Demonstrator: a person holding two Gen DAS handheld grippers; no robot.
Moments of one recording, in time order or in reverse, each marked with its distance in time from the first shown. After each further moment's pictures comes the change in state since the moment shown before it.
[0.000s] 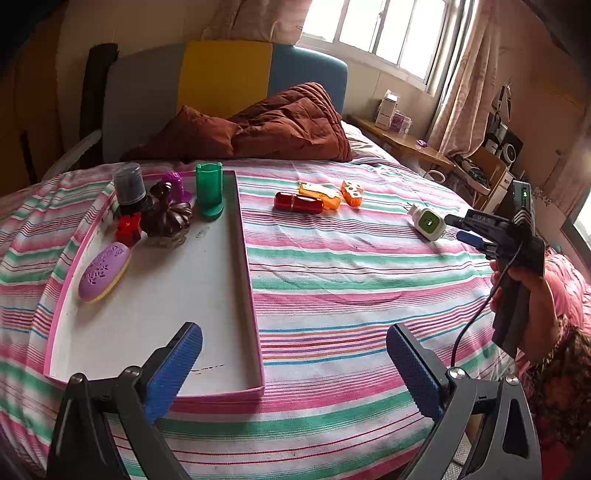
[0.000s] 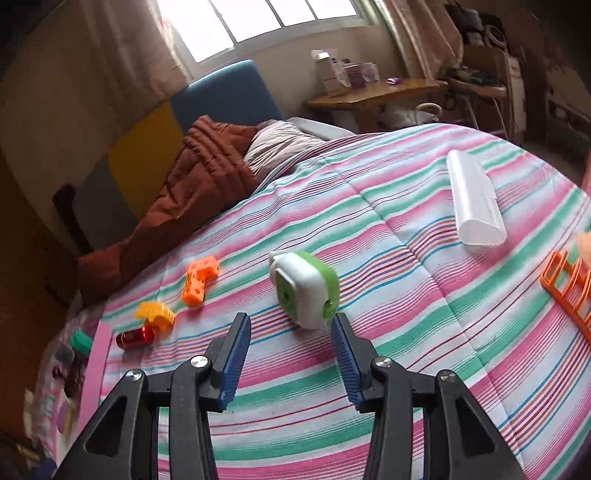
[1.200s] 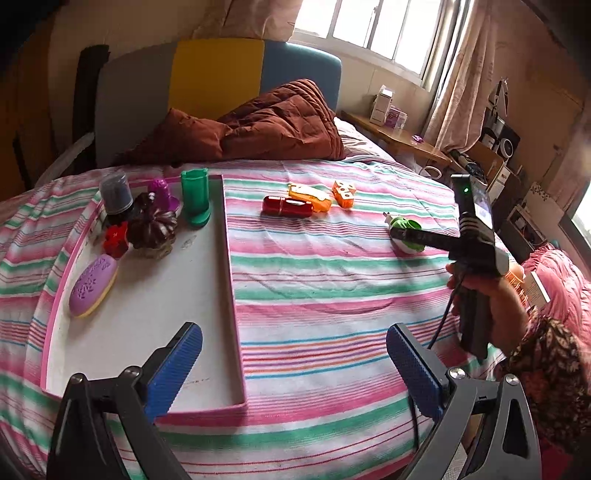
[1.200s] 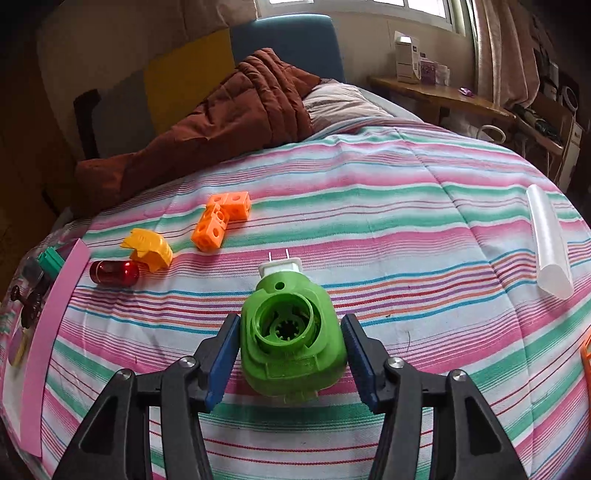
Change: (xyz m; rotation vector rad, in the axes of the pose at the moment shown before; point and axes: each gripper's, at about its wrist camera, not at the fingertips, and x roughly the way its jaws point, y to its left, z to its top) left arm 0.006 -0.016 0.018 0.020 0.018 -0.012; right arm 0.070 0.054 -0.019 -0.333 0.159 -0.033
